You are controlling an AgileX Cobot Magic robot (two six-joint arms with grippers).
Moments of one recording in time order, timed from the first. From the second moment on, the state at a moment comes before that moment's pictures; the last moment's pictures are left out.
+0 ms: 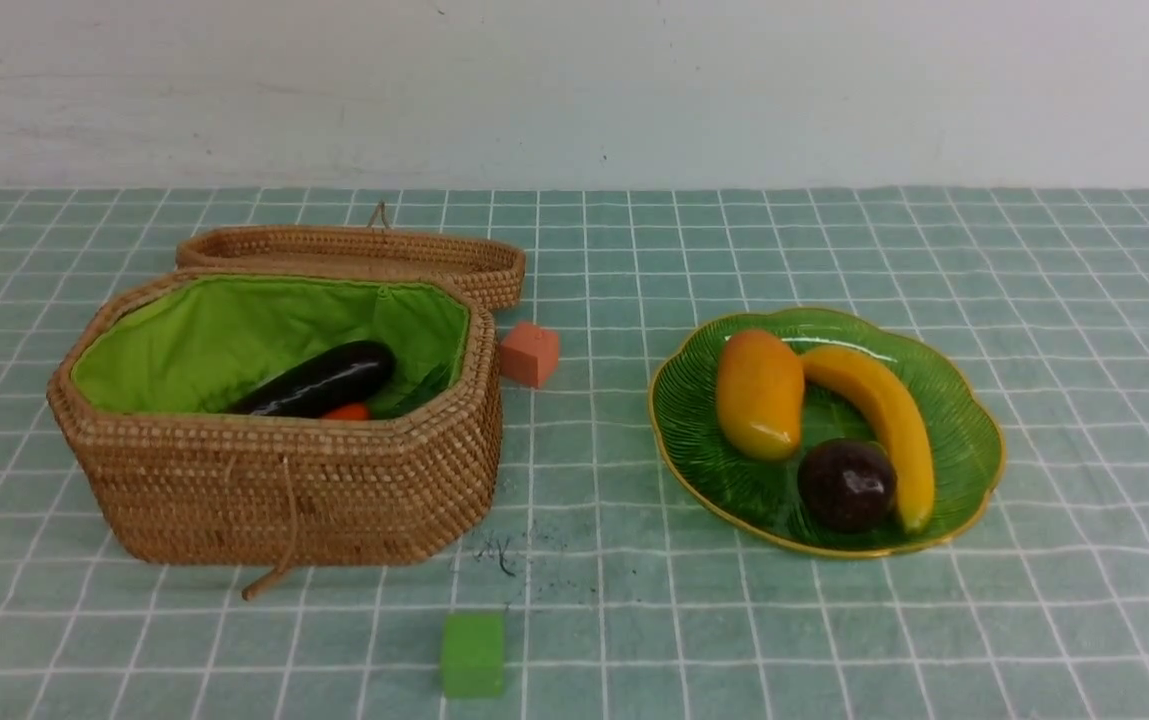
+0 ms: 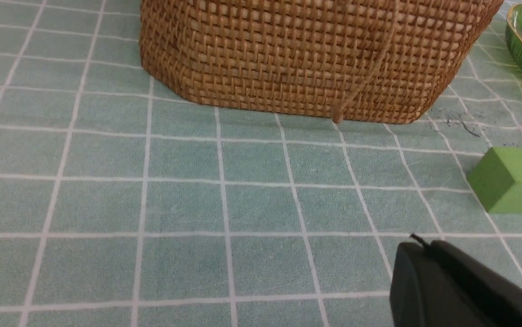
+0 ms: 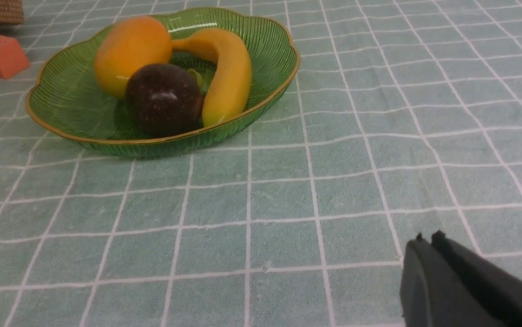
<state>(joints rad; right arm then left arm) 0.02 -0.01 0.02 0.01 0.37 0.08 -0.12 -0.01 0.03 -0.18 0.39 -0.06</state>
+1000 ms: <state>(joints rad) 0.02 -0.01 0.02 0.01 0.37 0.08 -0.12 -0.01 0.03 -0.17 0.39 -0.06</state>
